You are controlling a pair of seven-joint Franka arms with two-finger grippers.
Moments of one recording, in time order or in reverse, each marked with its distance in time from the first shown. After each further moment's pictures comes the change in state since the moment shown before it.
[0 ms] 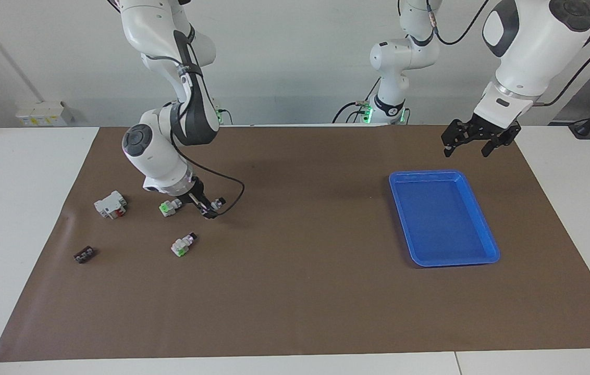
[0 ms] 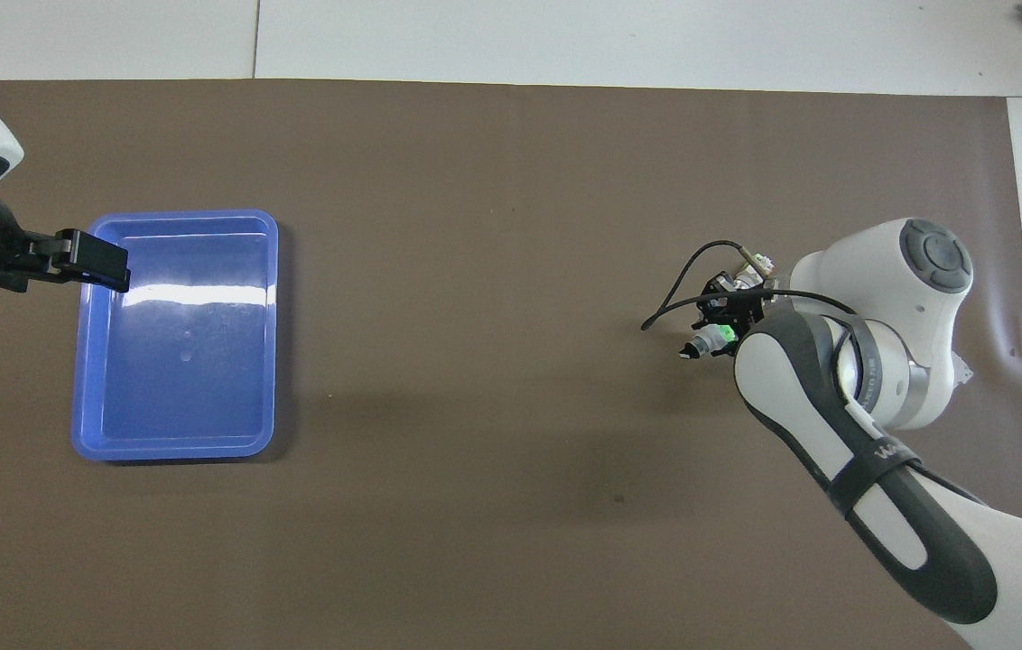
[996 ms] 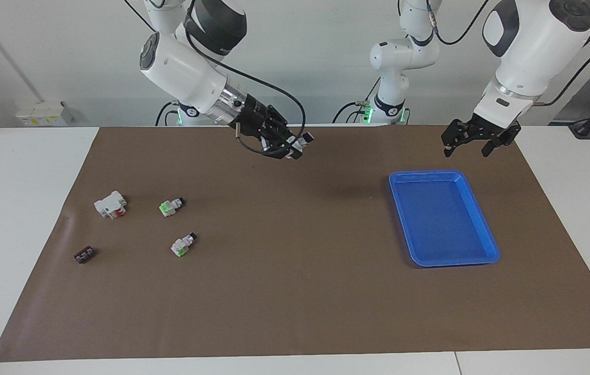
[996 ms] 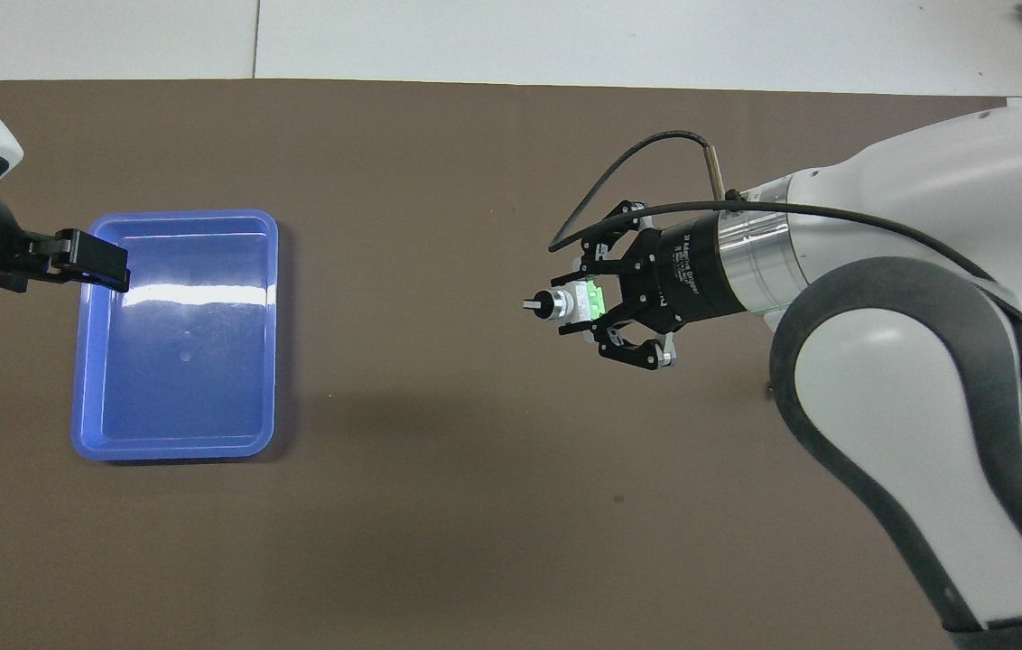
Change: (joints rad) left arm 0.000 0.000 0.000 0.000 0.000 0.000 0.000; right arm 0.078 -0.091 0.180 0.255 0.460 0.030 0.672
